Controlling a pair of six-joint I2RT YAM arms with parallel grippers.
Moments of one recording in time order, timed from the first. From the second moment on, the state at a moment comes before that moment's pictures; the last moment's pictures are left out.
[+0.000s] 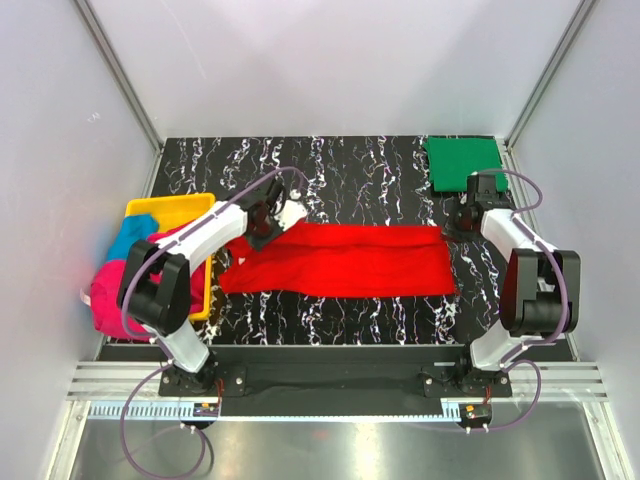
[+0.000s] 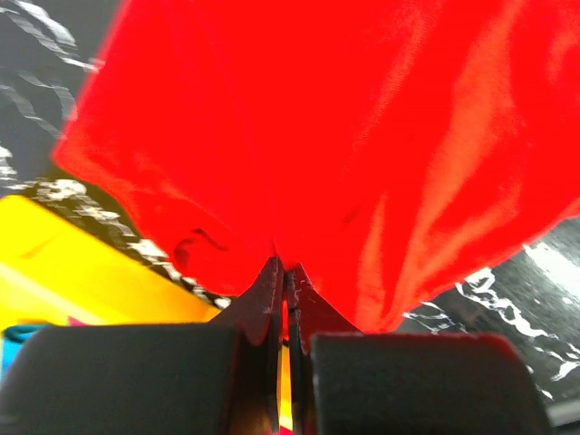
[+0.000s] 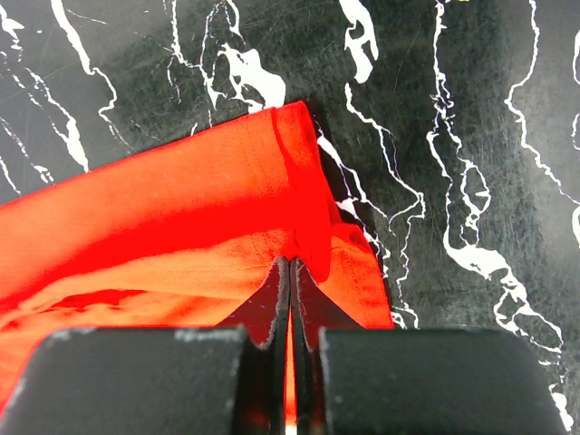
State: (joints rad) left arm -0.44 1.68 1.24 -0.79 -0.06 0.54; right arm -0.05 1.62 1.04 -0.44 -0.09 0.37
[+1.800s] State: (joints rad) left arm -0.35 1.70 1.02 -0.56 -0.06 0.48; right arm -0.05 1.91 1.26 -0.49 -0.08 0.33
